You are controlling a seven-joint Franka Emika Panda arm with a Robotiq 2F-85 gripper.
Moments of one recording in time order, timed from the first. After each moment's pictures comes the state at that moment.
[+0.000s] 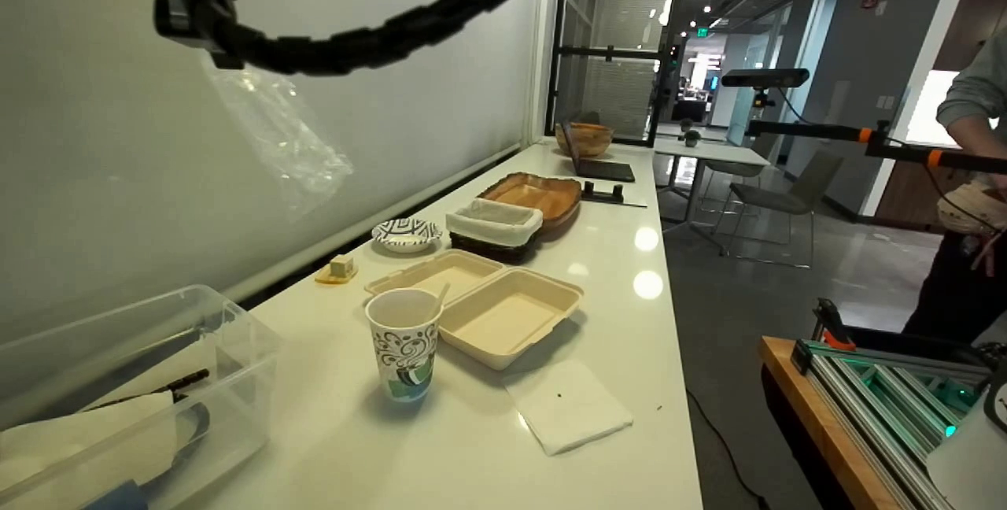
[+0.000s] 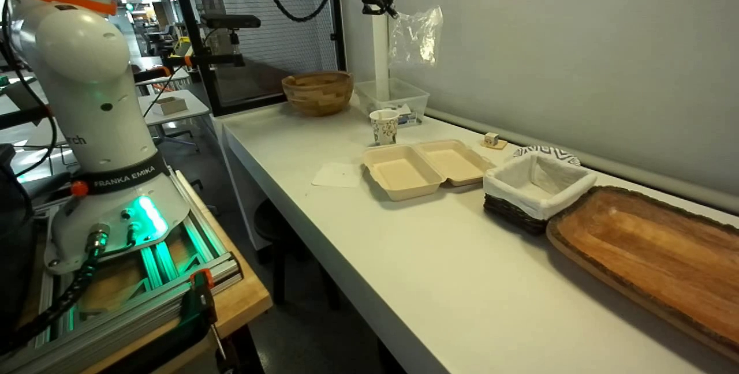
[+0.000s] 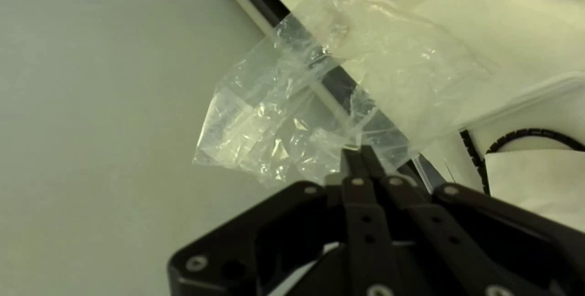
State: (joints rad) arm 0.18 0.37 0.08 -1.55 -0.92 2.02 0.09
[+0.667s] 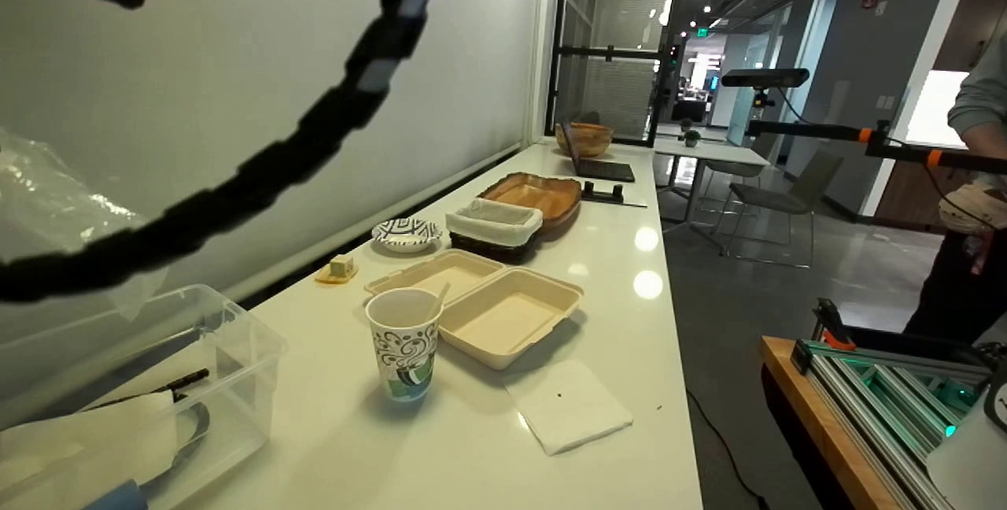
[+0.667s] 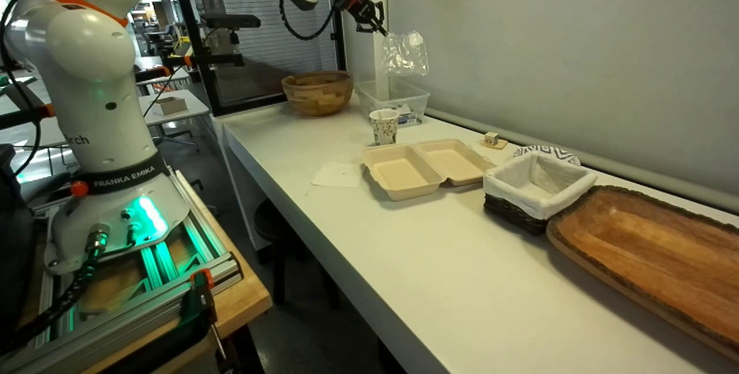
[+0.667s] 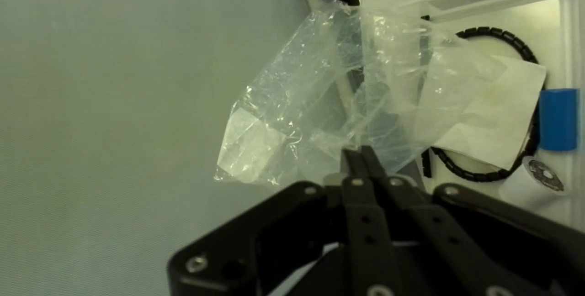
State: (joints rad) arm 0.27 0.66 0.11 -1.27 -0.93 2.15 -0.20
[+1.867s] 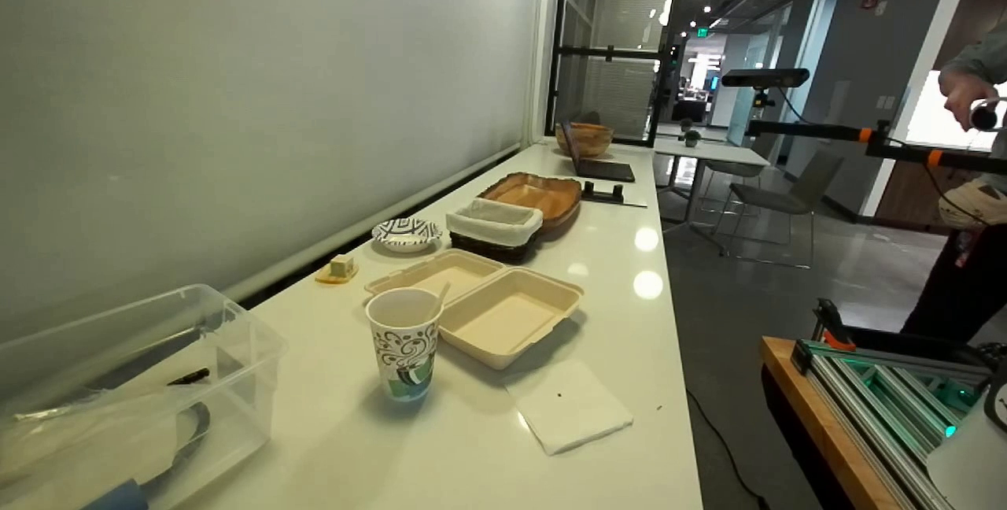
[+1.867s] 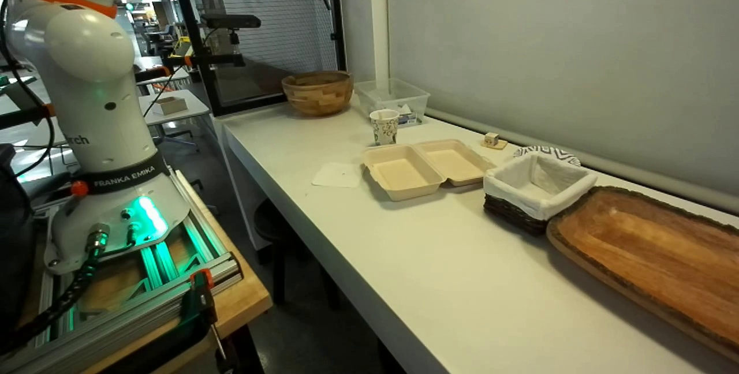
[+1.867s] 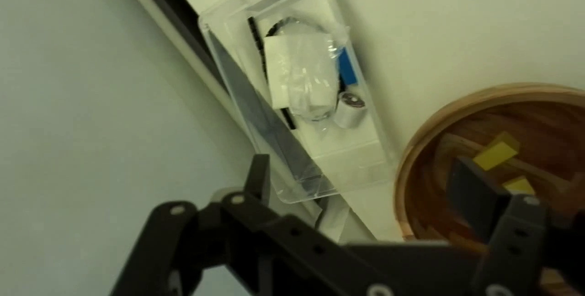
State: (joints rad) arm 0.25 0.41 0.23 -1.30 -0.46 1.84 -0.20
